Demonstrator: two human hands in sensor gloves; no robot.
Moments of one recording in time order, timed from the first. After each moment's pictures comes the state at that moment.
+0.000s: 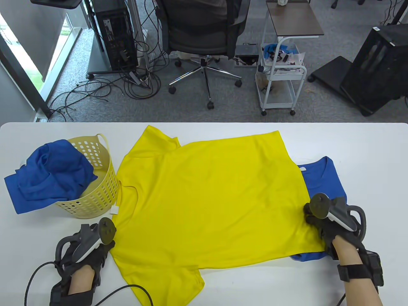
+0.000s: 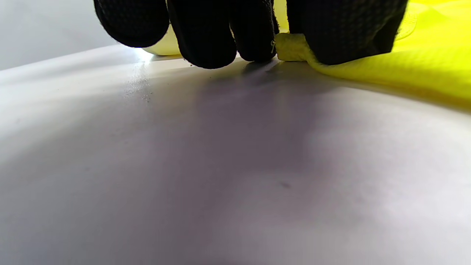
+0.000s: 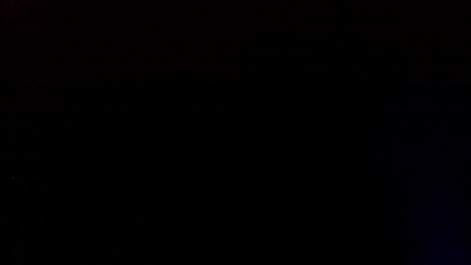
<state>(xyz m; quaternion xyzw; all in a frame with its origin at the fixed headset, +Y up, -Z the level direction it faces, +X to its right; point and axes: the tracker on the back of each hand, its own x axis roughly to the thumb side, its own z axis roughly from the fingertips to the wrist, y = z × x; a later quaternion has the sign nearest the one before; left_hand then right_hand) -0.333 -0.761 -0.266 -0.13 0.10 -0.07 0.98 0.319 -0.762 -0.333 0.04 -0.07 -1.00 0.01</state>
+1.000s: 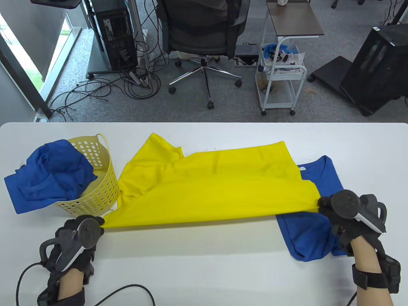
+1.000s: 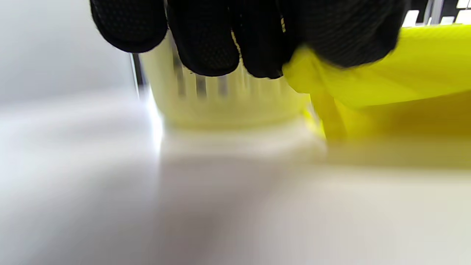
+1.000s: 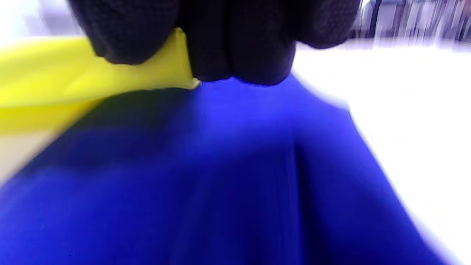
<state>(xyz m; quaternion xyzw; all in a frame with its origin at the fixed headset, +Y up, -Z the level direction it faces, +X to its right) -0.354 -0.731 -0.256 -0.13 0.10 -0.01 0.99 0.346 -0.718 -0.315 0.00 -0.16 -0.98 -0.07</state>
